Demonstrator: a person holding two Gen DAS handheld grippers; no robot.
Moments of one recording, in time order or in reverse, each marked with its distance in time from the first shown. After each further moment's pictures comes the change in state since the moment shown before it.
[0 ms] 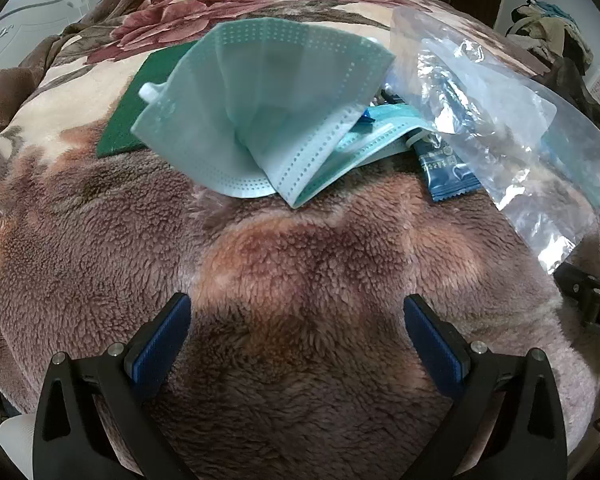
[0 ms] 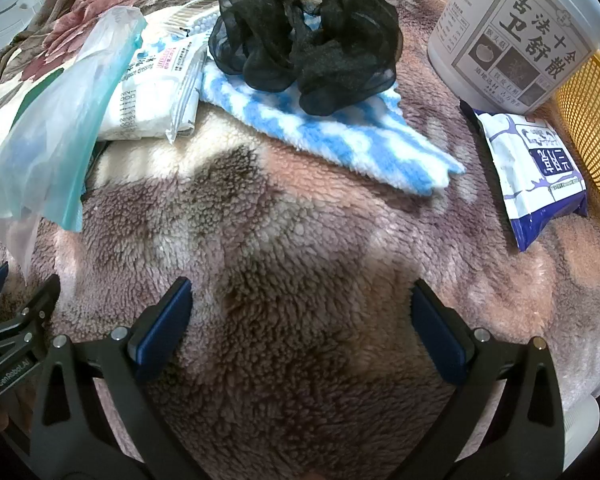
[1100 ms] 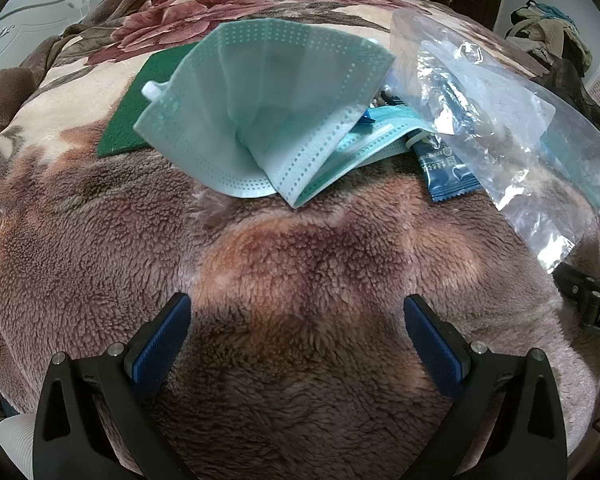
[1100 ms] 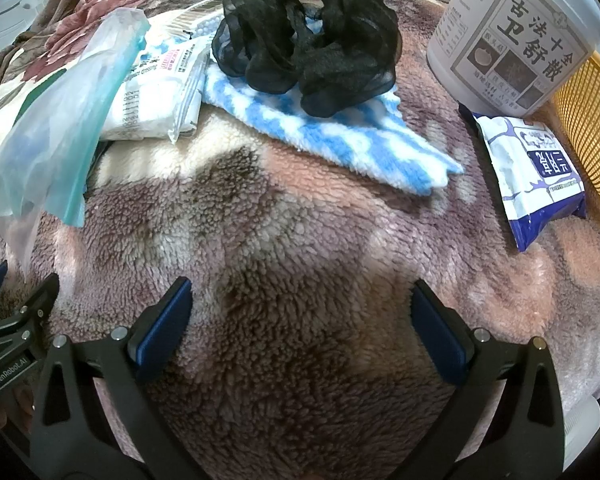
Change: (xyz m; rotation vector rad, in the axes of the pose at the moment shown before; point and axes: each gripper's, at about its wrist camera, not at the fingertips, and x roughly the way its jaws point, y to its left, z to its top) left arm 0.003 -0.003 -0.001 0.002 -0.002 0.008; right arm 0.001 0.001 -0.003 -0.001 -0.013 -0.001
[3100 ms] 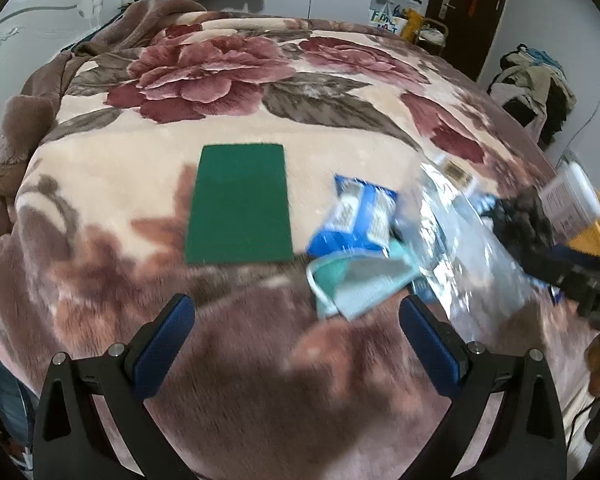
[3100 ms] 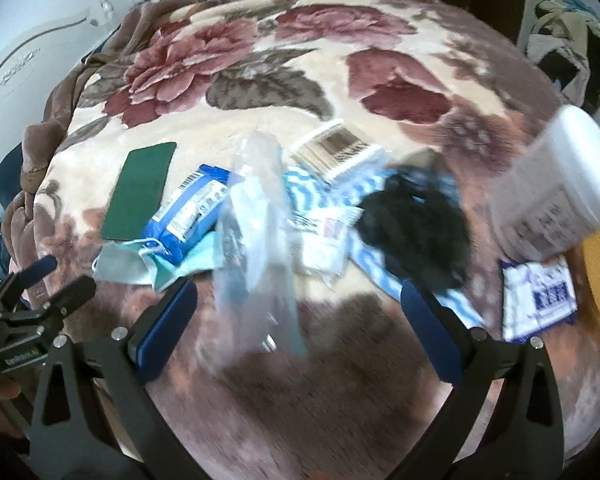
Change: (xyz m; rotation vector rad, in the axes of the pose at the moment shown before) left arm -0.094 0.060 0.075 -0.054 -0.085 -0.097; right arm -0.100 0.041 0.068 -0.118 -0.112 0.205
